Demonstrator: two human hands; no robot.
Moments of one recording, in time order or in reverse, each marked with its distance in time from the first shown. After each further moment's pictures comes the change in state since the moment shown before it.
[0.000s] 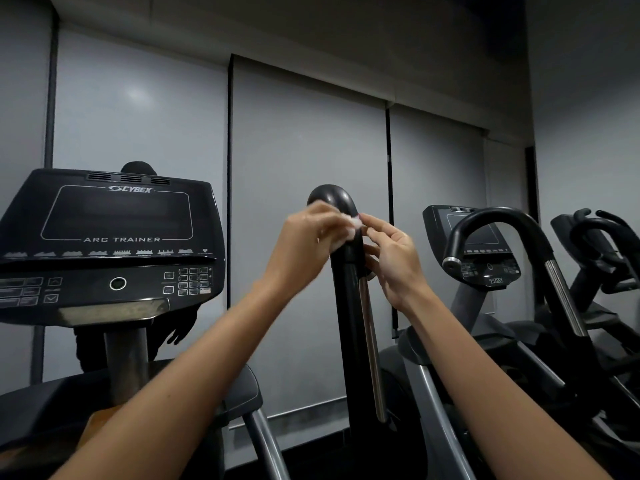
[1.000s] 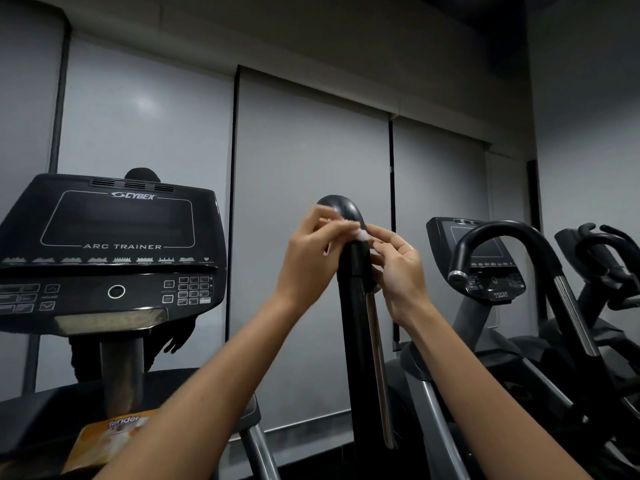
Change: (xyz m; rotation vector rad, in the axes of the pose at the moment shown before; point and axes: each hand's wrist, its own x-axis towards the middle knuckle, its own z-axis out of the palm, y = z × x) left_hand 0.000 -0.019 0.020 0.034 0.248 0.101; right_hand 0.008 0.009 0.003 -0.055 0.073 -0.038
